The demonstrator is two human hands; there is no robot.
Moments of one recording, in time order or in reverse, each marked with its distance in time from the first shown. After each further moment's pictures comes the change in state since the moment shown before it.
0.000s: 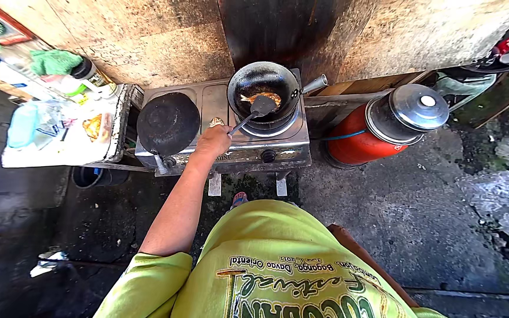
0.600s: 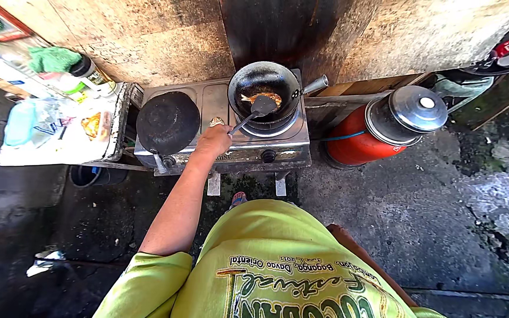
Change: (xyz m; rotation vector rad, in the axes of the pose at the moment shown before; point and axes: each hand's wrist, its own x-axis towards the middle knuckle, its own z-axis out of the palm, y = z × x) left_hand 0.001 0.000 -0.001 0.007 -0.006 -0.007; right_hand -0.004 -0.003 -0.003 0.003 0.007 0.003
